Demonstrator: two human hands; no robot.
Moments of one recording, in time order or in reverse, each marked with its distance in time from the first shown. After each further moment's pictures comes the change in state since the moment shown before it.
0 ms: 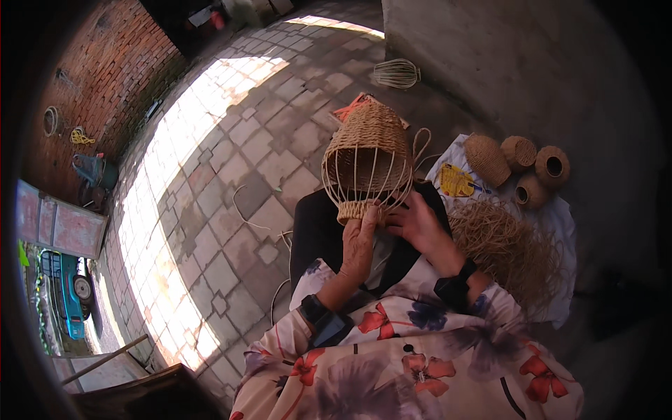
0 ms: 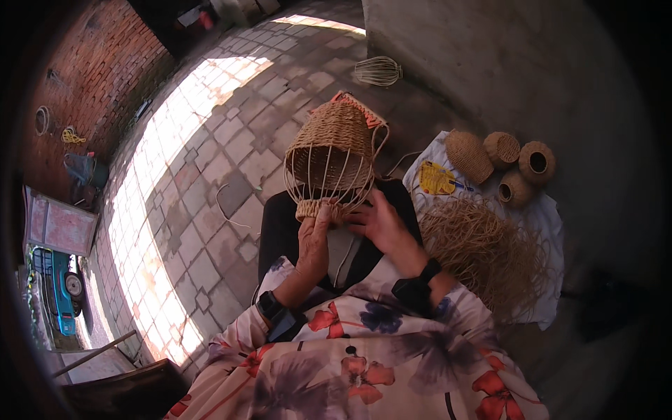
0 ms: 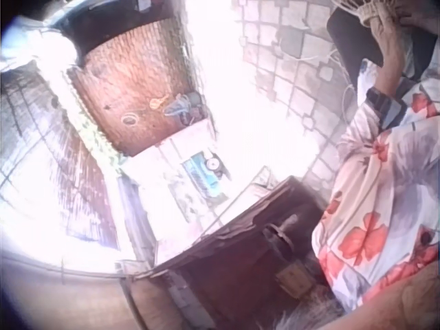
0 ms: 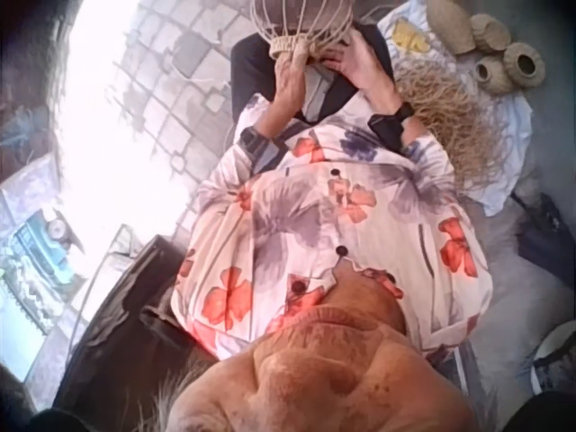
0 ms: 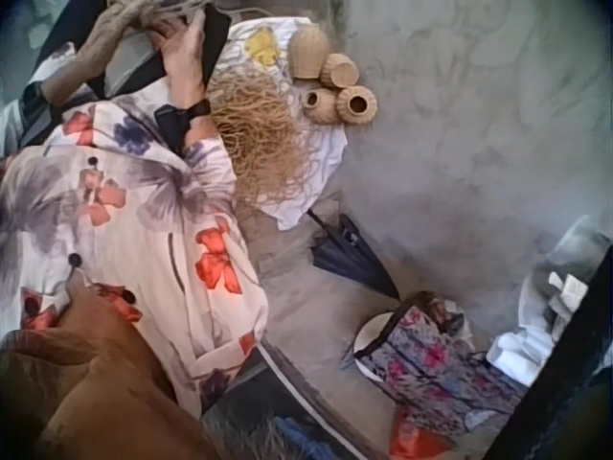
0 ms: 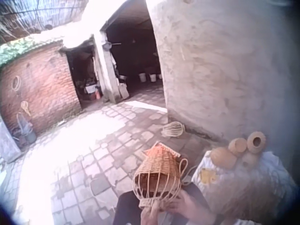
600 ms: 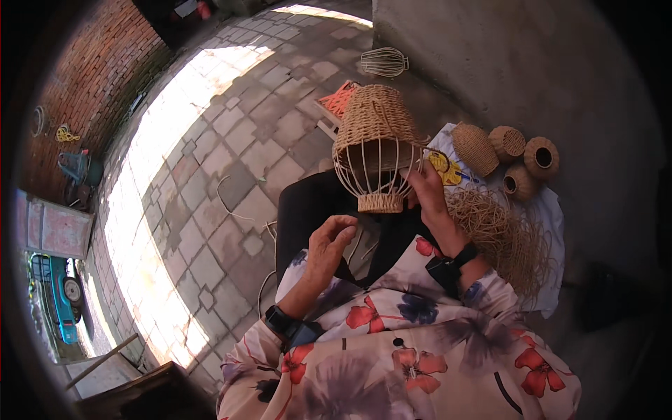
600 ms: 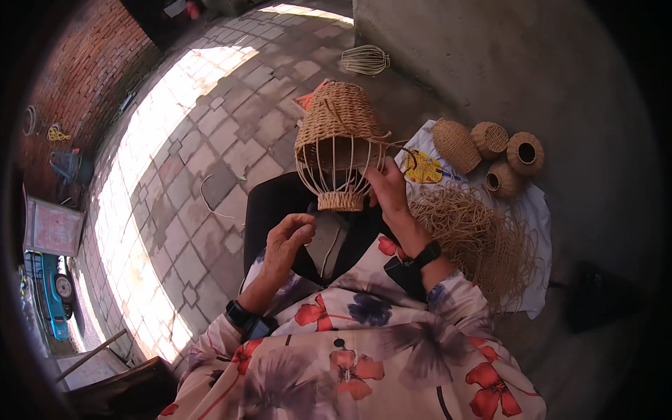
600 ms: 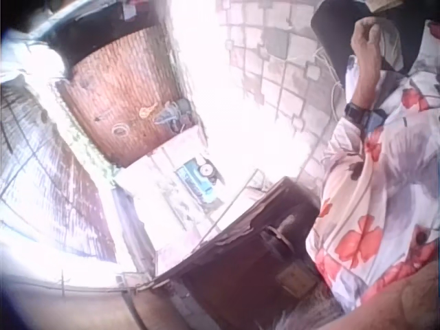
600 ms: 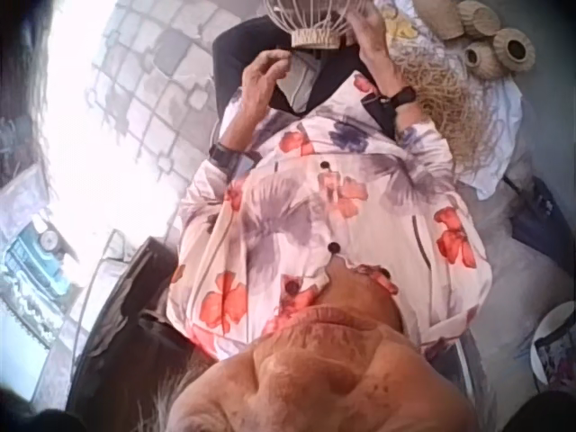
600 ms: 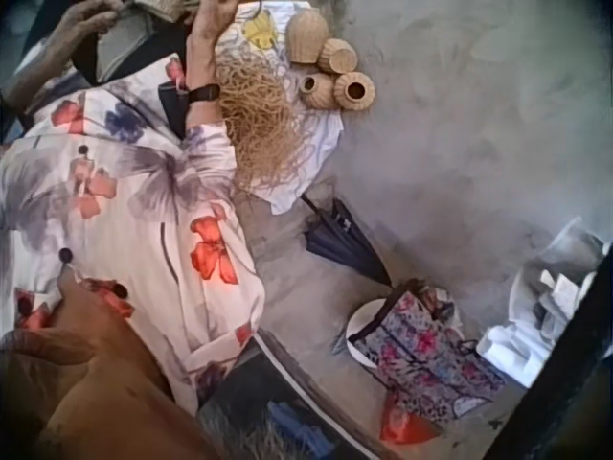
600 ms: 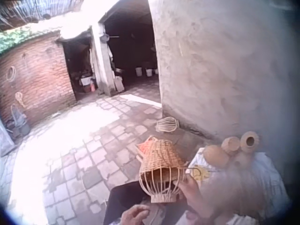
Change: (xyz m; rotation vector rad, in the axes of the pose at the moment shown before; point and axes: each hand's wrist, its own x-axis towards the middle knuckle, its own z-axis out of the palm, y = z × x) left_hand -0.021 -0.010 -0.043 -0.021 -0.188 -0.273; right_hand 0.005 -0.036 0.003 -0.559 0.320 -0.505
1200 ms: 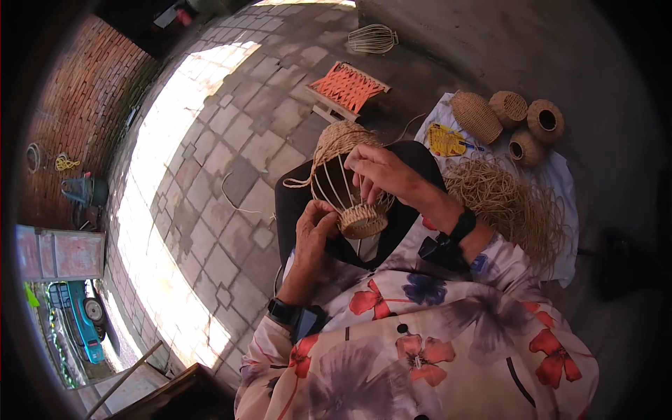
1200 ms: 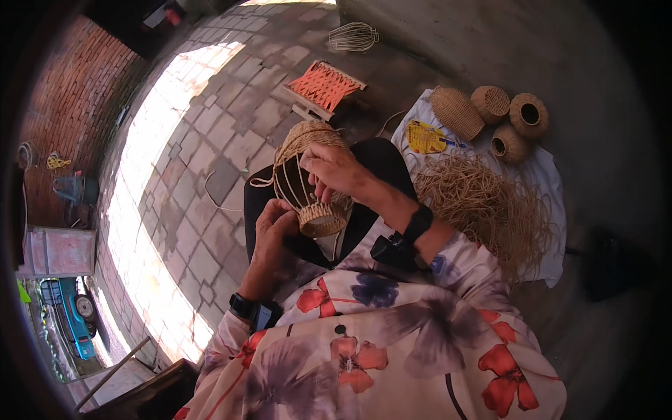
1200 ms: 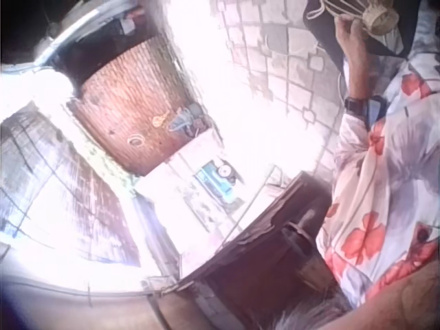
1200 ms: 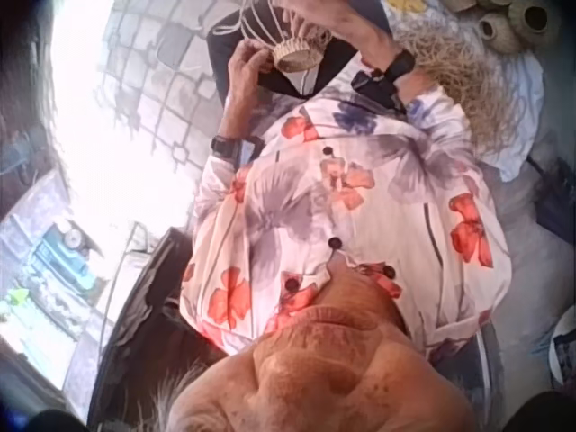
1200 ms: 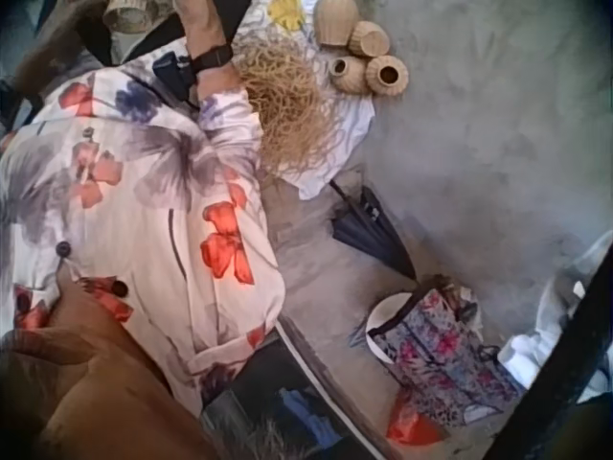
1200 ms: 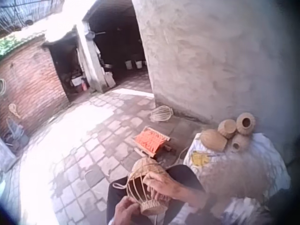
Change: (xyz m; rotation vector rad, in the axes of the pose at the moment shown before) left_hand 0.001 -0.002 -0.024 -0.089 -0.005 -0.064; right_hand -0.016 -0.033 0.050 -0.204 -0.582 0.187
